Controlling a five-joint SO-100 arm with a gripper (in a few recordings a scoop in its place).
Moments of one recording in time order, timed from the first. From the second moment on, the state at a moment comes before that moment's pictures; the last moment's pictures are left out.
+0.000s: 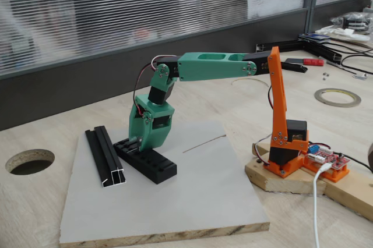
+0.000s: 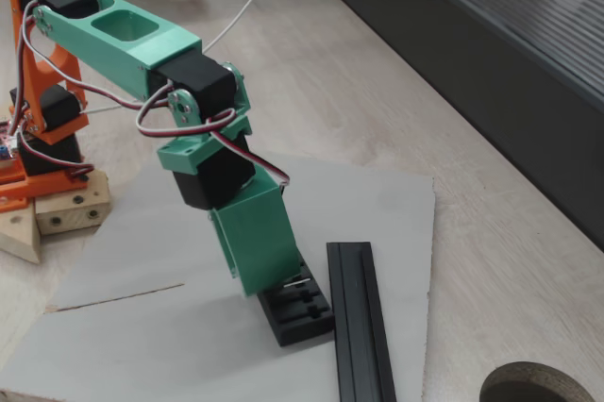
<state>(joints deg) 4.5 75.7 83.8 62.5 -50.2</state>
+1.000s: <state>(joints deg) 4.5 75.7 83.8 62.5 -50.2</state>
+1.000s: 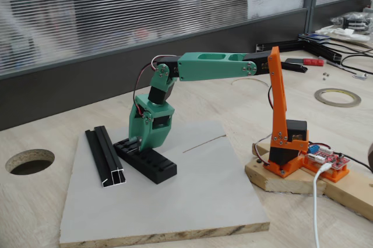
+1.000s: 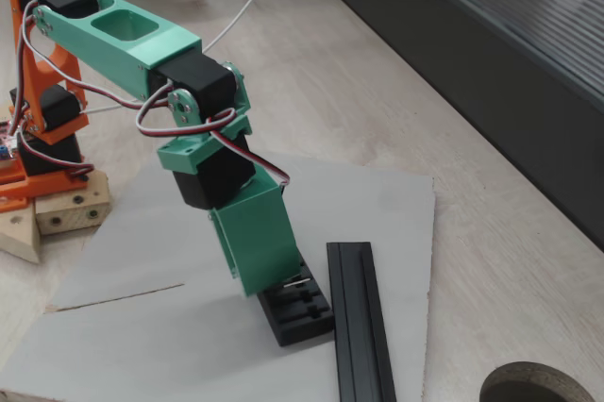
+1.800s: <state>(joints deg) 1.5 75.3 83.8 63.3 -50.6</state>
